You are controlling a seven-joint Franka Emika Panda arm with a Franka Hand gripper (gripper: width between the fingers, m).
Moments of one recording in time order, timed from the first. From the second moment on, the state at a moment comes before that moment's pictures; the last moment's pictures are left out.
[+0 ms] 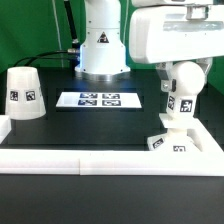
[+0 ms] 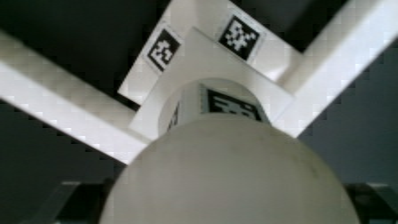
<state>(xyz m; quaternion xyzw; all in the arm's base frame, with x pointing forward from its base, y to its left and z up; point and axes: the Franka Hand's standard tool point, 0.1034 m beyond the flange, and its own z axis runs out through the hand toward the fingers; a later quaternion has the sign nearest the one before) 0.599 0.107 0.115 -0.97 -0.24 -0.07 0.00</state>
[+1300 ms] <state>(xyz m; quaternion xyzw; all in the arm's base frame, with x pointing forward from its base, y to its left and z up) 0.599 0.103 0.113 -0.95 0.30 -0.05 0.05</state>
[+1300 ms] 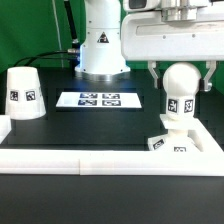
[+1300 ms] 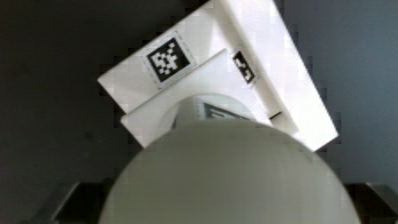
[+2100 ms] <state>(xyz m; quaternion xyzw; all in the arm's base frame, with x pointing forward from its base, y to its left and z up) 0.601 0.100 0.115 -1.00 0.03 -0.06 0.03</state>
